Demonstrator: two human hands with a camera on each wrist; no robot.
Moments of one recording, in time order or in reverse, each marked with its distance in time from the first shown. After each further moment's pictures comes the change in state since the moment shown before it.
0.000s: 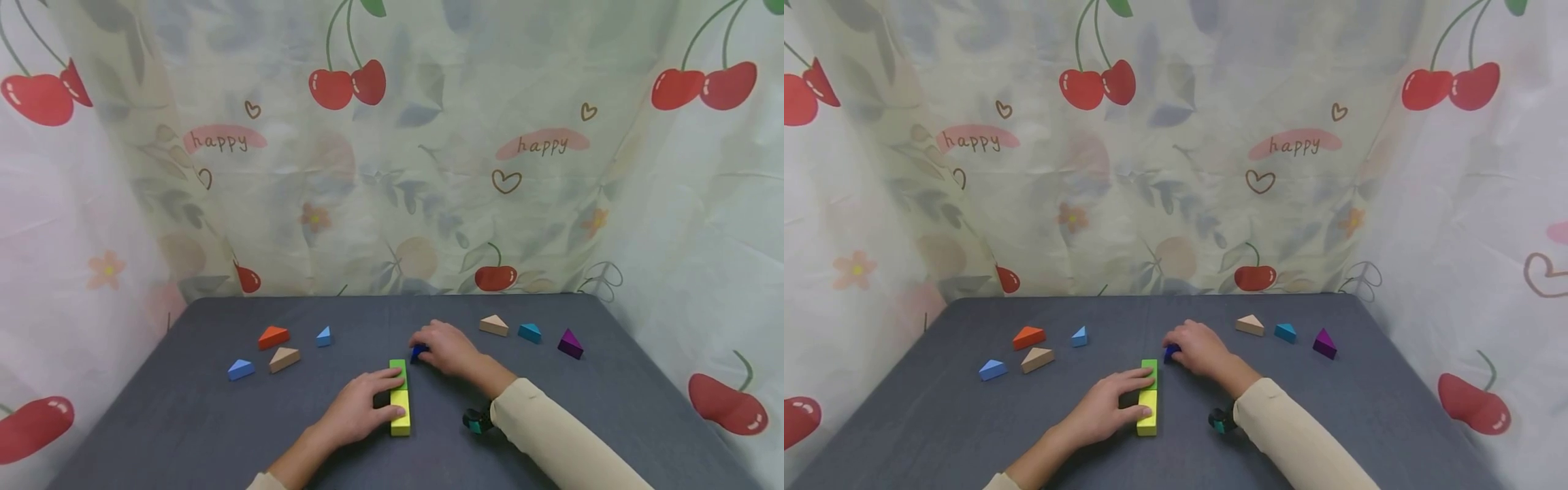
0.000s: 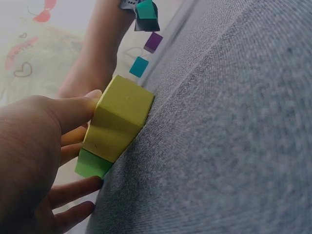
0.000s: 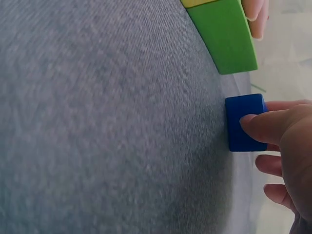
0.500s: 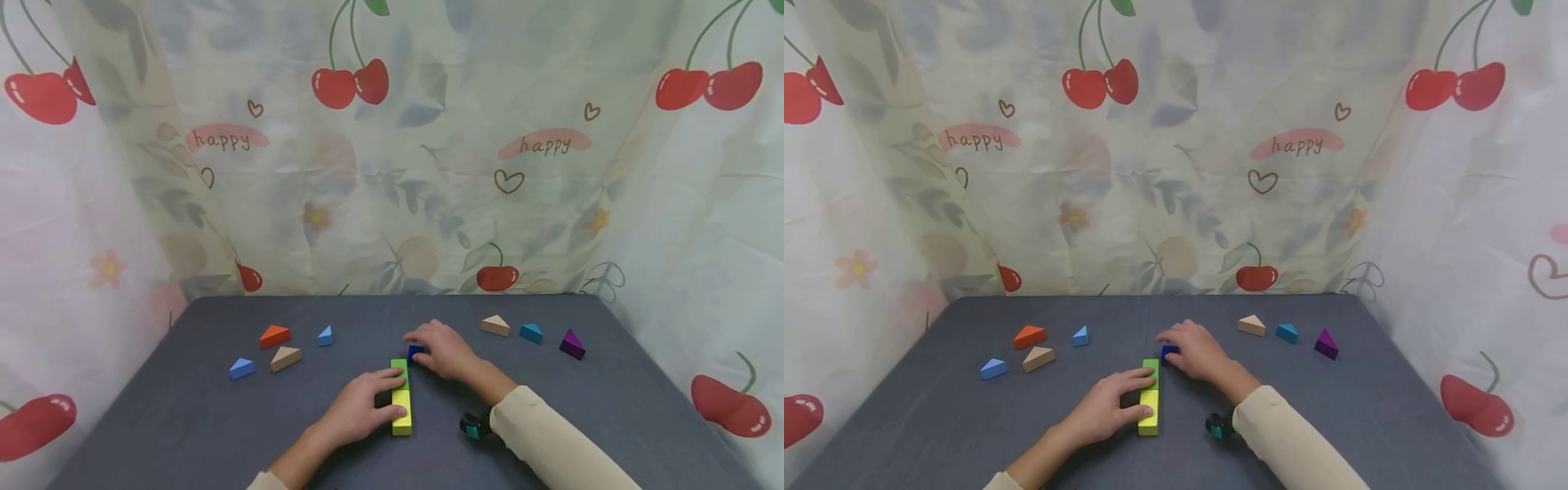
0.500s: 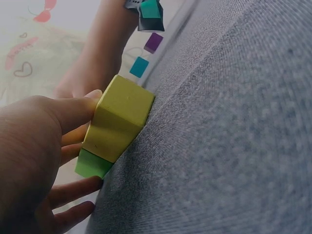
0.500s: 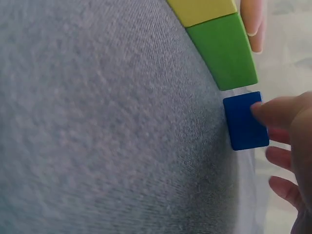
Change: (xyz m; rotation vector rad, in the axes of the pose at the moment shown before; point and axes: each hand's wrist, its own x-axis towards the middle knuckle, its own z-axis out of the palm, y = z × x) left_hand 0.000 -0.001 -0.001 0.004 -0.013 -0.008; right_hand 0.000 -0.010 0.003 0.111 0.026 0.083
